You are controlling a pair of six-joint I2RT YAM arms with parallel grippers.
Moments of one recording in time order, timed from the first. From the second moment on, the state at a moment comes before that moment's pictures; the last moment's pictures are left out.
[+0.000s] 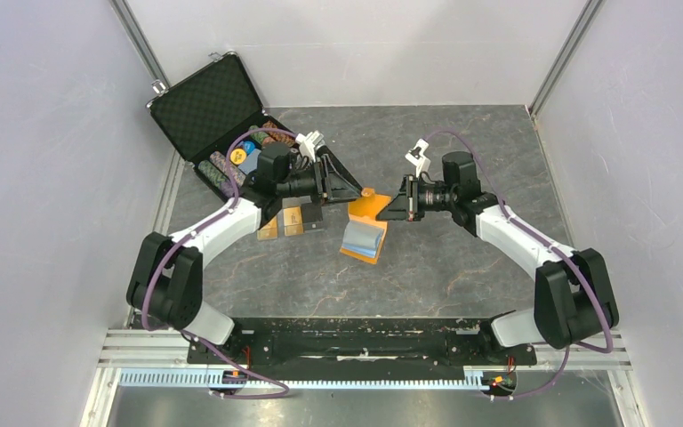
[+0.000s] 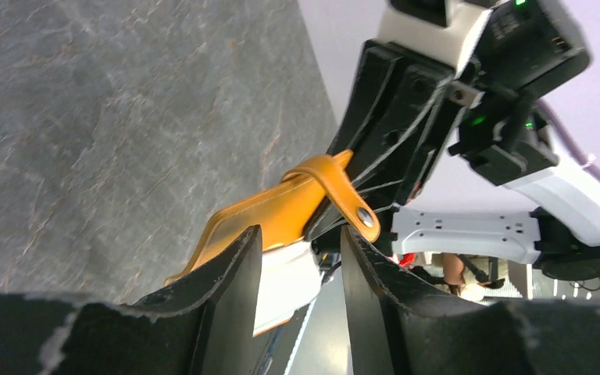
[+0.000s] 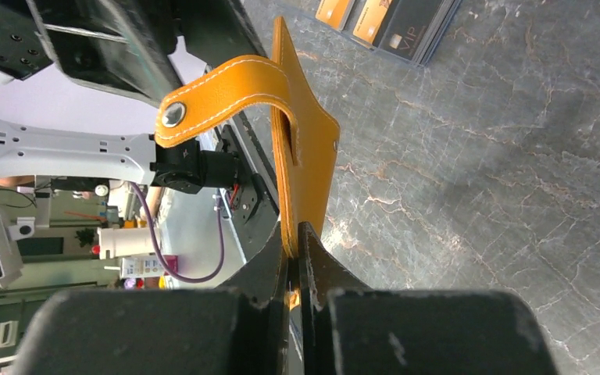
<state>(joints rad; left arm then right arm) -0.43 1.51 0.97 0.15 0.82 -0.83 0.33 1.40 0.87 -0.03 -0.93 0.51</state>
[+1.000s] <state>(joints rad) -0.50 1.60 1.06 -0.40 0.70 -0.57 0.31 1.43 0.84 0.01 -0.92 0.66</state>
